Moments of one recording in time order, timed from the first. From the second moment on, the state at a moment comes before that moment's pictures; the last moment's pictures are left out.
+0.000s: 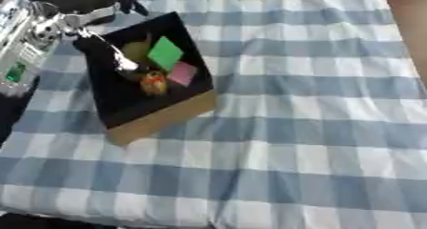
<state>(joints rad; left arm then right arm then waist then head) -0.84 0.60 -0.27 -1.48 -0.79 -0.04 -0.61 -0.42 -0.77 -0.02 -1.99 0.06 0.05 -0.27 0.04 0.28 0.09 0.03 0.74</state>
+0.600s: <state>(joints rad) -0.77 0.61 -0.13 -1.75 -0.65 0.12 -0.24 -0.43 -0.76 -0.02 -1.99 0.06 0.04 -0.28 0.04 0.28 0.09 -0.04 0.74</state>
